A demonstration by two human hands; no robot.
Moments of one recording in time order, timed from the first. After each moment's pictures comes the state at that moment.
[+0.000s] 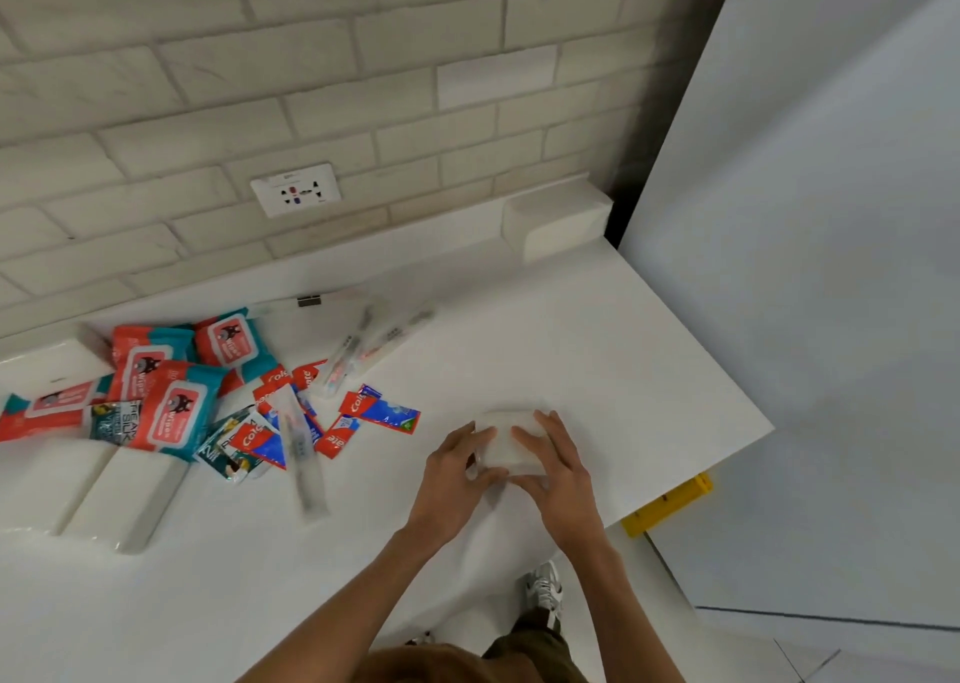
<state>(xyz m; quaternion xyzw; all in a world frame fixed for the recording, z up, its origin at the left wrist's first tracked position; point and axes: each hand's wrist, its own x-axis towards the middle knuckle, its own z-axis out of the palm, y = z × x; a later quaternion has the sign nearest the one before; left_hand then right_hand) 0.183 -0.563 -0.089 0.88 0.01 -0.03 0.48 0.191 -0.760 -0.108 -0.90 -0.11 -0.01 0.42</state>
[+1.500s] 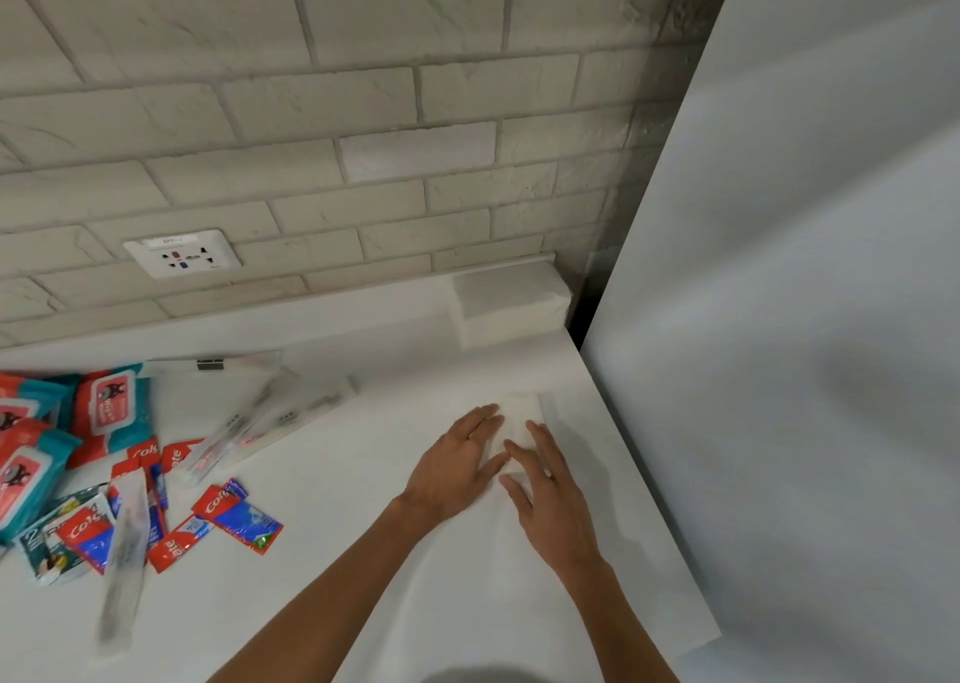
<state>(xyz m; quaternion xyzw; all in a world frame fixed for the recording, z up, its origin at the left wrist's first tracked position) 0.419 -0.705 -0.073 0.97 -0.06 -0.05 0.24 0.415 -0.900 -0.112 -0.92 -0.22 -0.05 0.32</state>
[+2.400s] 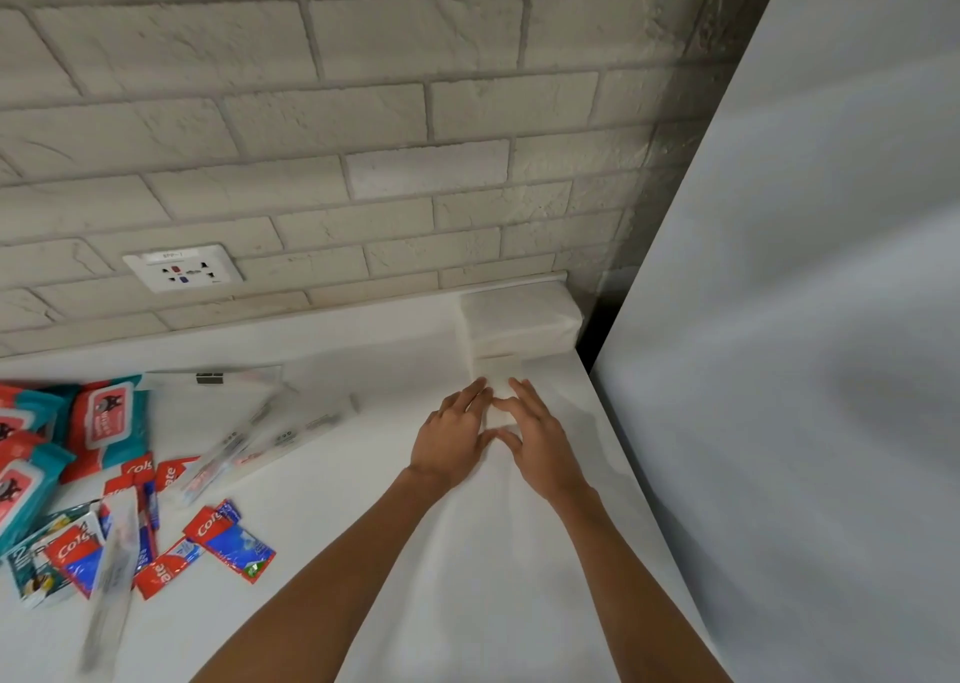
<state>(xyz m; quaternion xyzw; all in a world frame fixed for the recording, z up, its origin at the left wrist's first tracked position) 0.490 -0.685 -0.068 0.98 0.00 -0.04 0.18 0.540 -0.858 -0.112 -0.90 -0.27 0.01 0.34</state>
